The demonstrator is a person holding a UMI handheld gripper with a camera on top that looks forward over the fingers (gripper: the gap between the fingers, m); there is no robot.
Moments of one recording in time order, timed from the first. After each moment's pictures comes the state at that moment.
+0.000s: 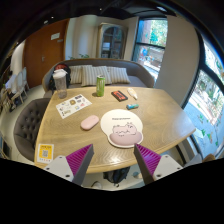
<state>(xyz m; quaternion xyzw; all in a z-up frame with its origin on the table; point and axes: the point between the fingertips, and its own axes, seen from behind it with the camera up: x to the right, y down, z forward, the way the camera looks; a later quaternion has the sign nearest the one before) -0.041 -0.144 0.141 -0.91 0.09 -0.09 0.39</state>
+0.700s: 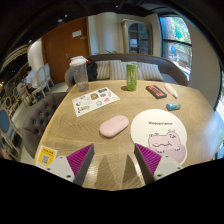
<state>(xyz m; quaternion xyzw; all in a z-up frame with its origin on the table) -0.099 -0.026 0.026 -0.92 -0.01 0.05 0.39</state>
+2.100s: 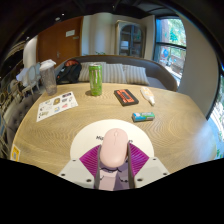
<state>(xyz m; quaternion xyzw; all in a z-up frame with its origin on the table) 0.070 0.040 0.008 -0.91 -0.01 -0.01 0.41</state>
